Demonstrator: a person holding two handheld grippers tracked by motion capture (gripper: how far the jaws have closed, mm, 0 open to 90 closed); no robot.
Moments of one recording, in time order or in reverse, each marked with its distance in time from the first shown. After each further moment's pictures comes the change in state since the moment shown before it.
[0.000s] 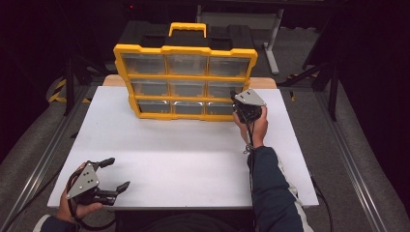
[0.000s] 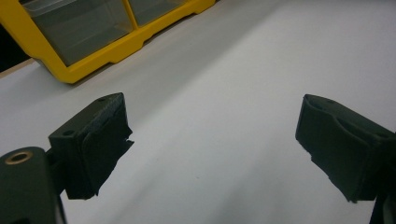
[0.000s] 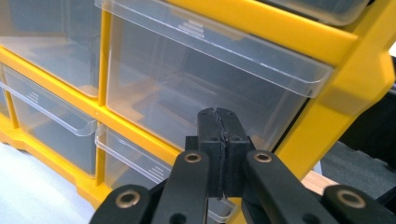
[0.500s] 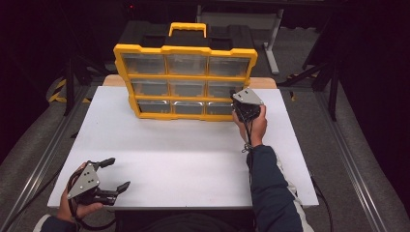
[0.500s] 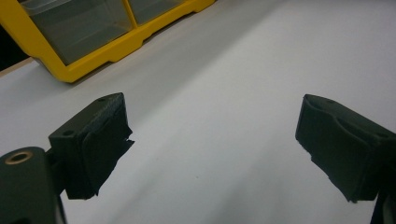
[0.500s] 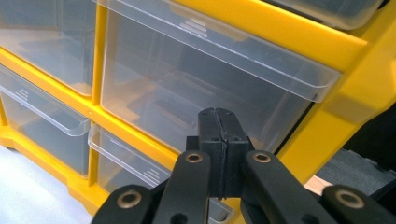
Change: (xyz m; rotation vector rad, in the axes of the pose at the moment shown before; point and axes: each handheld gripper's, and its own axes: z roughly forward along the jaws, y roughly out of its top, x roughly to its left) left arm 0.000 0.000 0.001 0.005 0.000 0.003; right arm 0.002 0.002 0.005 0.015 -0.019 -0.025
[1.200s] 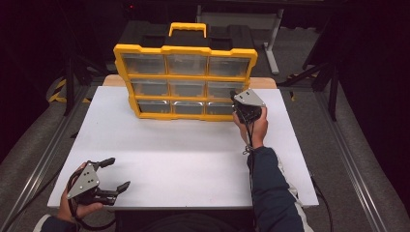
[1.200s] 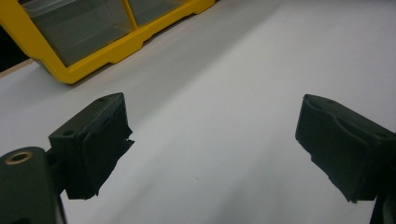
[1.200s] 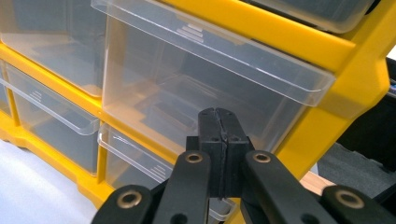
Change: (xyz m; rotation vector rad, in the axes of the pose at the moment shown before) left arm 0.000 0.000 0.000 -0.005 -0.001 -0.002; right arm 0.000 0.000 -0.007 -0.006 0.013 0.009
